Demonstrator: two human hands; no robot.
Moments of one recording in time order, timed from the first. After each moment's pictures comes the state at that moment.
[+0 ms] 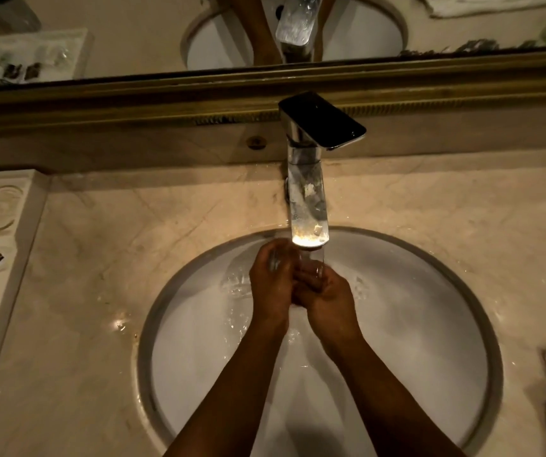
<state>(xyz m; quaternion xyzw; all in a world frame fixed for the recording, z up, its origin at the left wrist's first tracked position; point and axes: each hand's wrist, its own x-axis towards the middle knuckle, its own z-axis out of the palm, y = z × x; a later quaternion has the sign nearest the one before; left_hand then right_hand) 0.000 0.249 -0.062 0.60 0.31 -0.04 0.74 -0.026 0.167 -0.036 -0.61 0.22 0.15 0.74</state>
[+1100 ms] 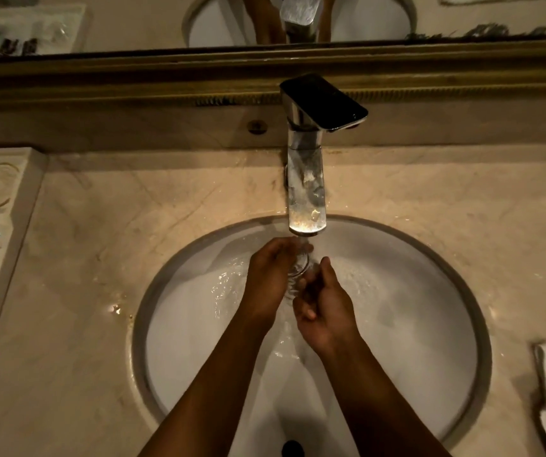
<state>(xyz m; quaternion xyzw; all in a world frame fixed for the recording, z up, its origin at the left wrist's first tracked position) -0.012 0.266 -0.035 0.68 0.21 -0.15 0.69 -0.038 0.172 -0.042 -0.23 0.43 0.17 0.86</state>
